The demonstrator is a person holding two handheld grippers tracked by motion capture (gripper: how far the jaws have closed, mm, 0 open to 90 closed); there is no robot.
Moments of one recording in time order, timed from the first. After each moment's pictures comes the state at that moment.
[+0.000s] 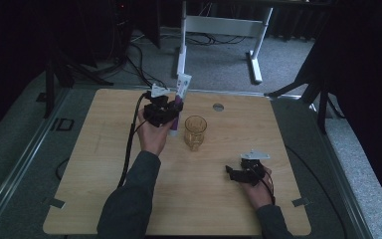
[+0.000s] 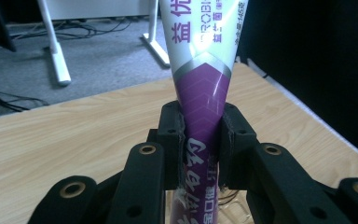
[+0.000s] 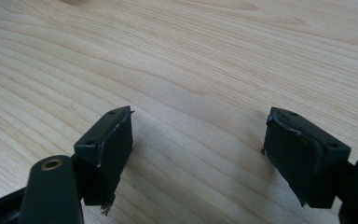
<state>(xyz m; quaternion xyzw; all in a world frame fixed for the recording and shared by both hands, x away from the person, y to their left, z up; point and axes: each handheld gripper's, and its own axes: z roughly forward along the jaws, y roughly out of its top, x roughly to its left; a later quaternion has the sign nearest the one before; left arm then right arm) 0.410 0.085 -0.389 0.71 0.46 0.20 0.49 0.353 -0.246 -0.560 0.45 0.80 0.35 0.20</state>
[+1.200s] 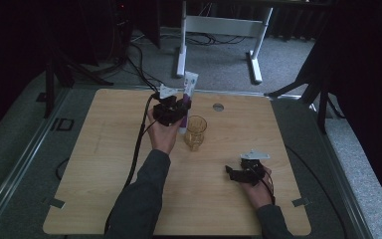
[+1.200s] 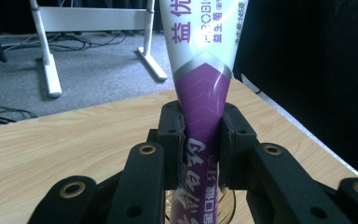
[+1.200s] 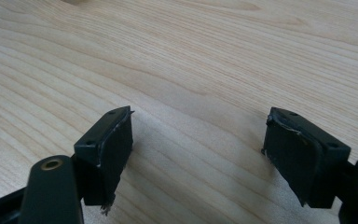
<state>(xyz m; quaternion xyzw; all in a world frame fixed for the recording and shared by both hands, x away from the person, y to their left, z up) 0.423 0.064 -0.401 0.70 0.46 0.21 0.51 0.353 -0.245 -0.560 0.45 0.80 0.35 0.20</state>
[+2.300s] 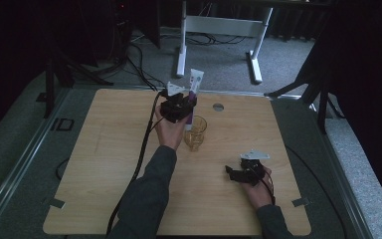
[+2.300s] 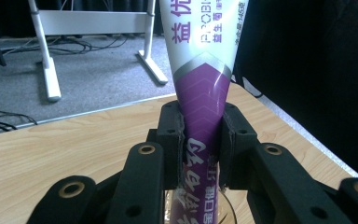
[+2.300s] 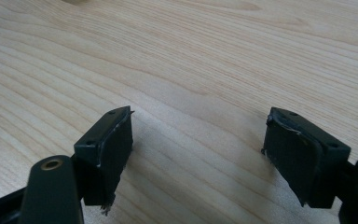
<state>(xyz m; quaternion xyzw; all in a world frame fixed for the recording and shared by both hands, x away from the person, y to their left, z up) 0.440 0.046 -0.406 0.69 0.46 0.21 0.52 0.353 -0.245 -0.560 0.45 0.80 0.35 0.20</state>
